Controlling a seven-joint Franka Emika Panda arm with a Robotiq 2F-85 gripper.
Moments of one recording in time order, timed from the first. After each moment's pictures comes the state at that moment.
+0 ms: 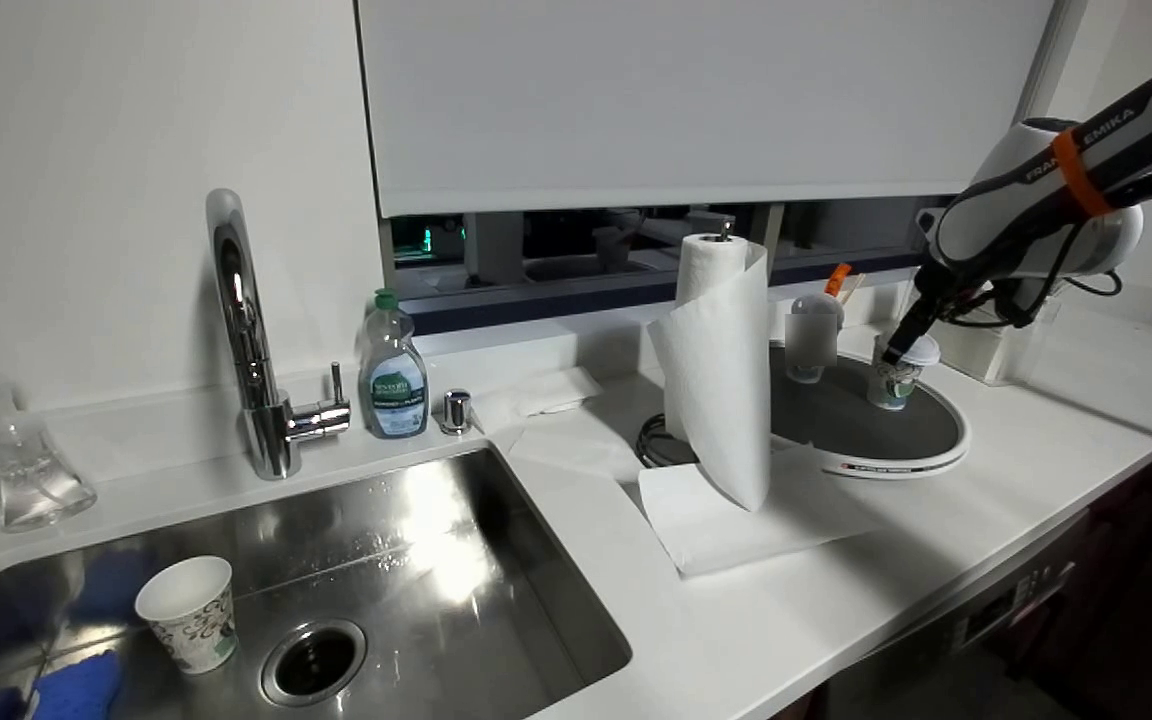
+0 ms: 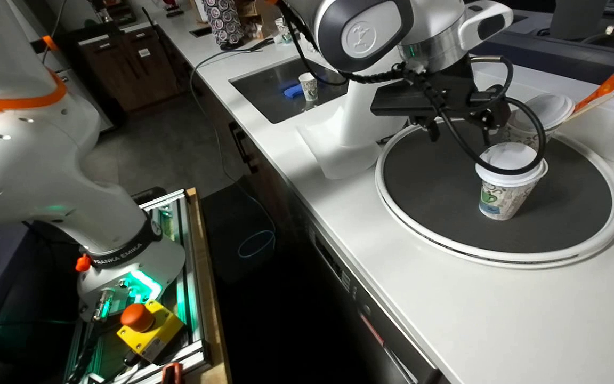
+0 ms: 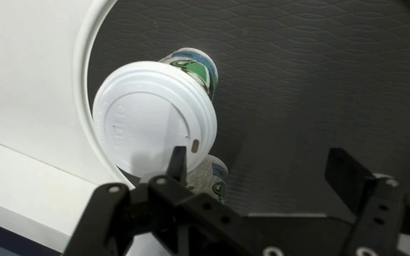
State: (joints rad) arm -0.23 0.21 -0.07 -2.13 -0.03 2.75 -0.70
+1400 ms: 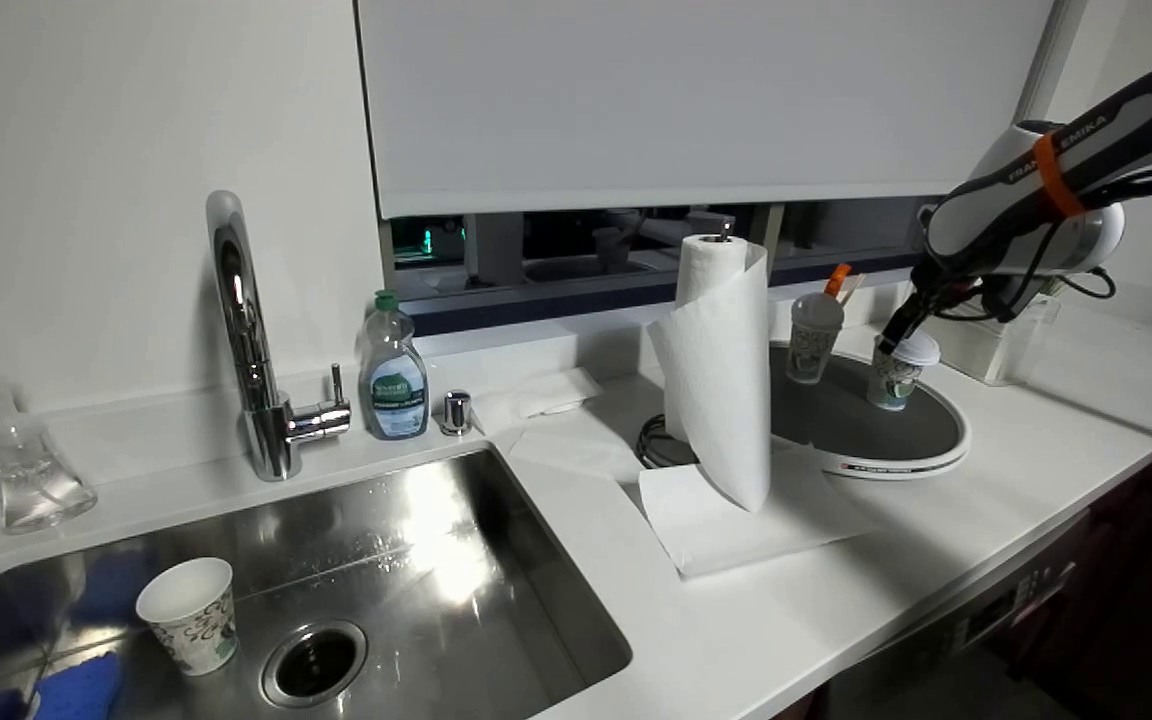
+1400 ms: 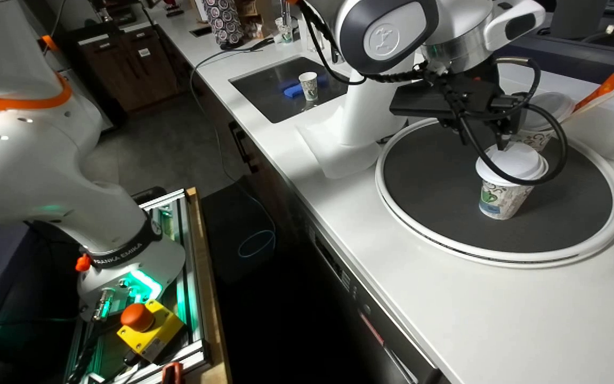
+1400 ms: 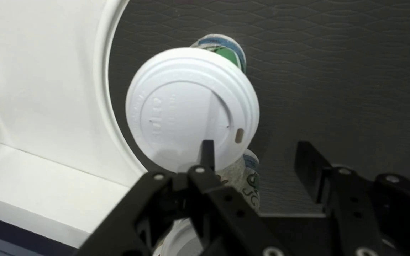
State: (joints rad) arm -0.27 0.28 -0.06 -2.03 -0.01 2.75 -0.66
